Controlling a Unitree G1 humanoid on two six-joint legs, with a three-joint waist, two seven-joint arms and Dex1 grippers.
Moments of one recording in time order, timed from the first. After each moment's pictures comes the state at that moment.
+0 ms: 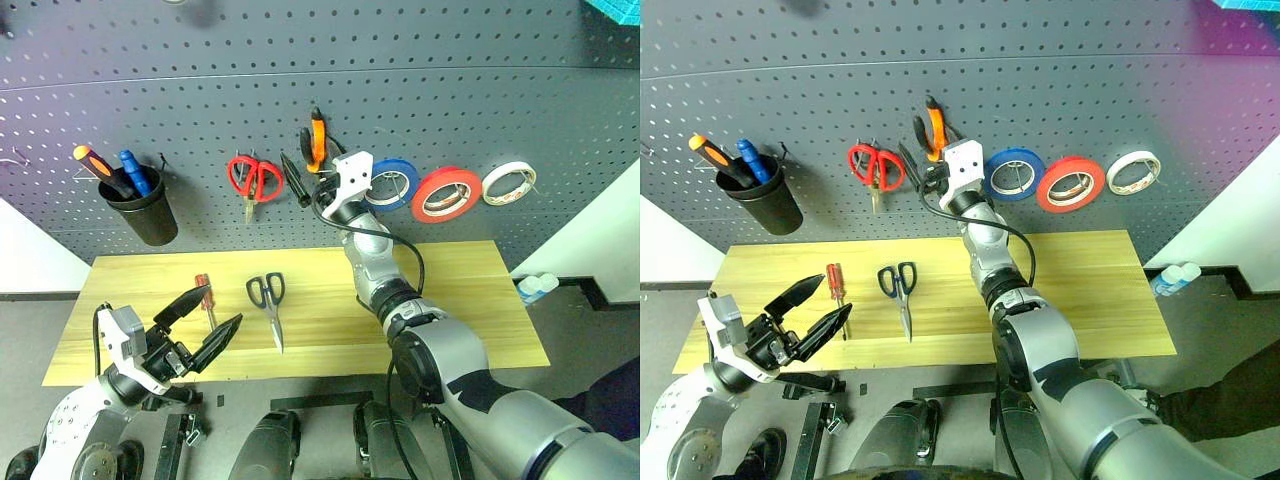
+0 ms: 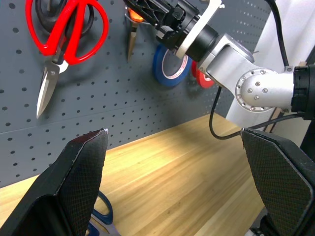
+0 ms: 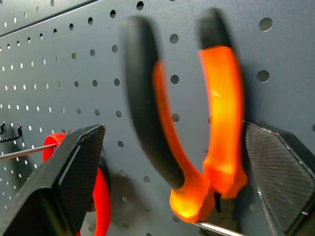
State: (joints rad) left arm 0.35 0.41 0.30 -0.37 -0.69 0.07 -0.90; right arm -1.04 0.11 -0.11 1.18 0.07 -0.73 0.35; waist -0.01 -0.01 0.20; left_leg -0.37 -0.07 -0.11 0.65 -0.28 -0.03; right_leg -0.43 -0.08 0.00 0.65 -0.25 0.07
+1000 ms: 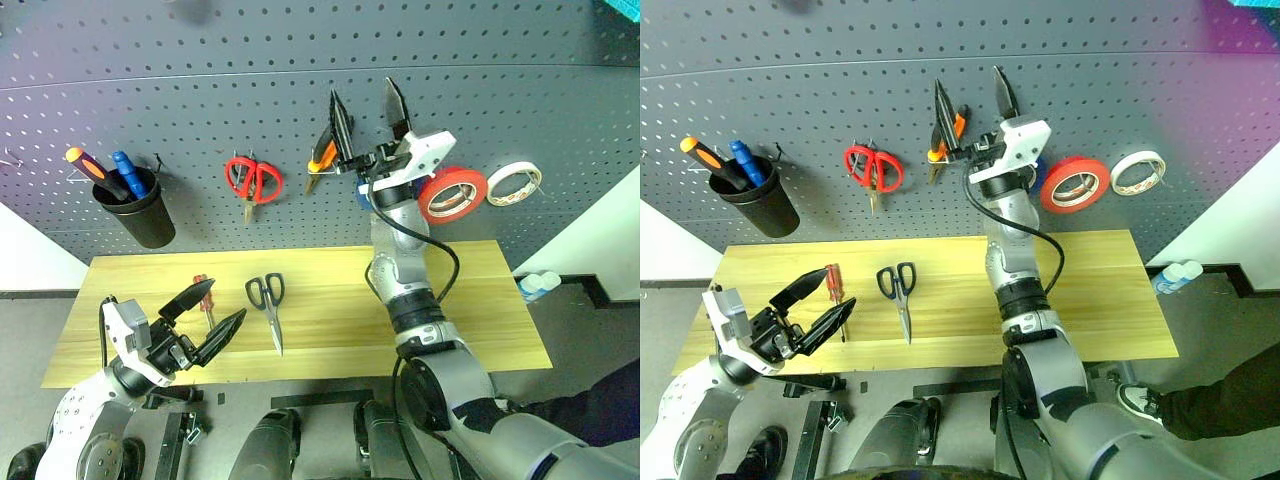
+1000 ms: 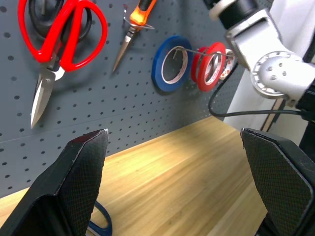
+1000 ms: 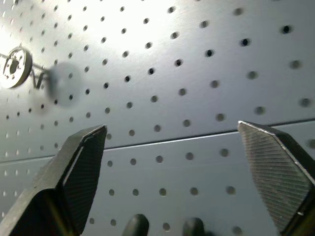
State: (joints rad) left arm 0.30 0.41 0.29 -0.34 -0.68 0.07 -0.91; right arm -0.75 0.07 -0.08 0.41 0.30 -0.51 0.40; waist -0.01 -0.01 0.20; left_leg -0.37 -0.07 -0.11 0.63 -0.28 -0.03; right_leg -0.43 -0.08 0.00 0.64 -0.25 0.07
